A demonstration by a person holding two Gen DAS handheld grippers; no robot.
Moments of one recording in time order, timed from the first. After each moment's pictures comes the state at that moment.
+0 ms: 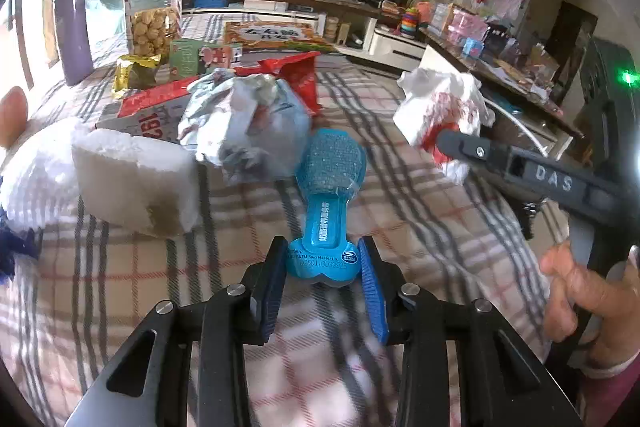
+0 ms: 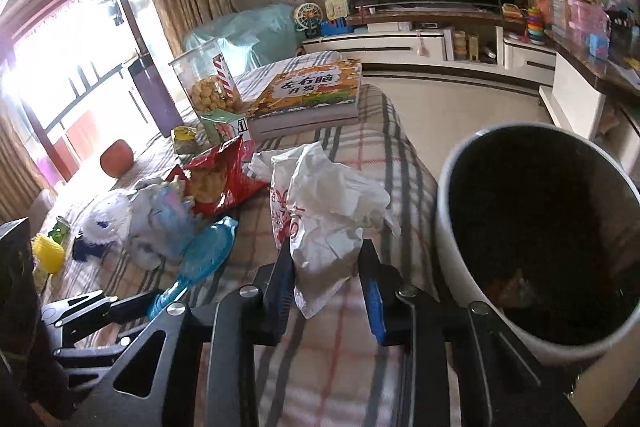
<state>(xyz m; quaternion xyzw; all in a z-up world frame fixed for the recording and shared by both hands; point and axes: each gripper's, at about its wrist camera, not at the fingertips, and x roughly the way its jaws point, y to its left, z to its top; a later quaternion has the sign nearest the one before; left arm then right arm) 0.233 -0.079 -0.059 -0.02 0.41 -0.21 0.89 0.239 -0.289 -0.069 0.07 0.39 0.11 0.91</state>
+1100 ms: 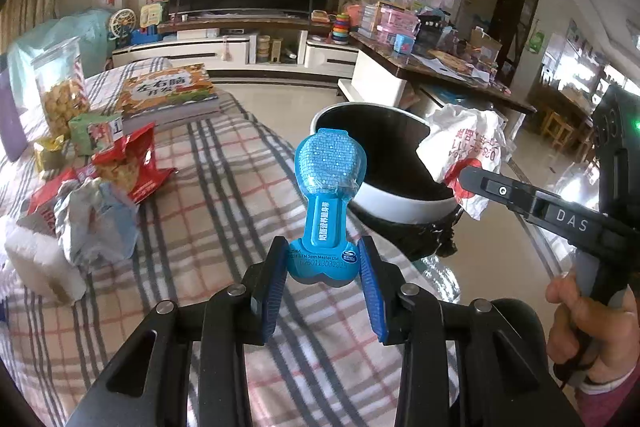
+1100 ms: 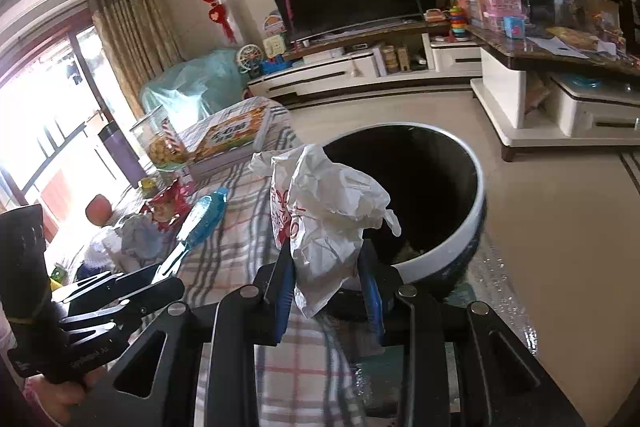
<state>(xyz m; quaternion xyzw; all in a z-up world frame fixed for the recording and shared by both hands) 0.229 -0.166 -0.031 0.03 0.37 -0.30 0.88 0.161 -0.397 -0.035 0.13 0.34 0.02 0.93</state>
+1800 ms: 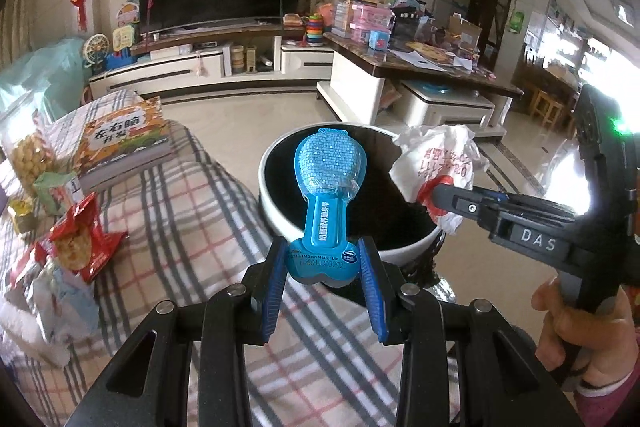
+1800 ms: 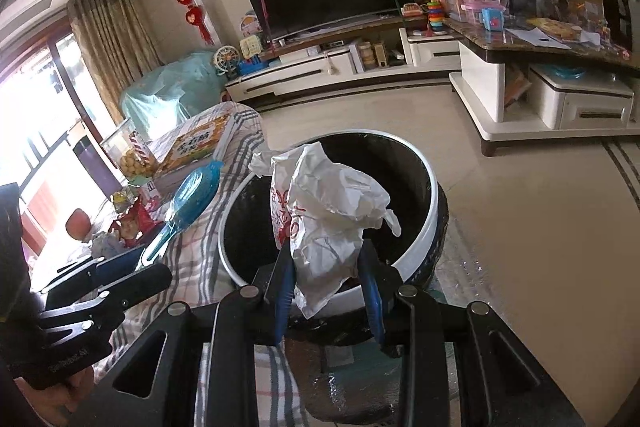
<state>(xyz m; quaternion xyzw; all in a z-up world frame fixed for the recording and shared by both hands) 0.253 -0.225 -0.018 0.07 0.36 -0.33 0.87 0.179 -0.433 -0.038 0.14 0.36 -0.02 0.92</state>
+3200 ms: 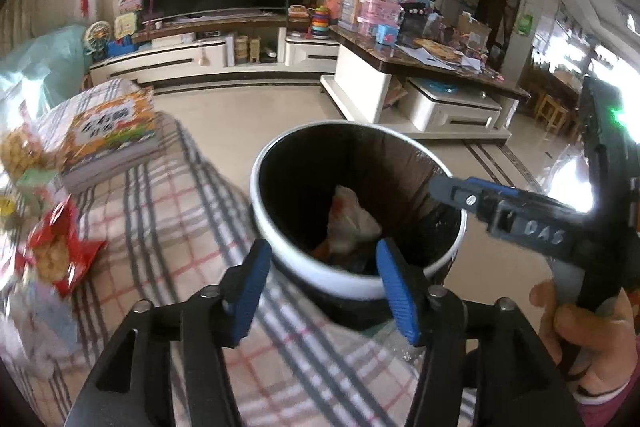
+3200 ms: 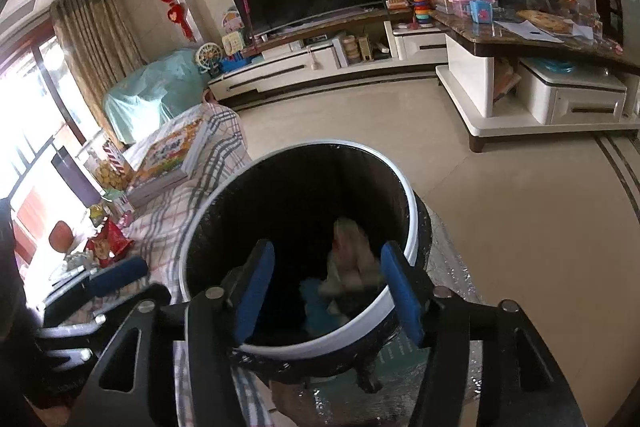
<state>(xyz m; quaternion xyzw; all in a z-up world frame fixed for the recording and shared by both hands) 0.269 -0.240 -0.026 0.05 0.37 -0.31 0.87 0.204 -0.455 -0.042 0.15 0.36 -0.04 0.92</state>
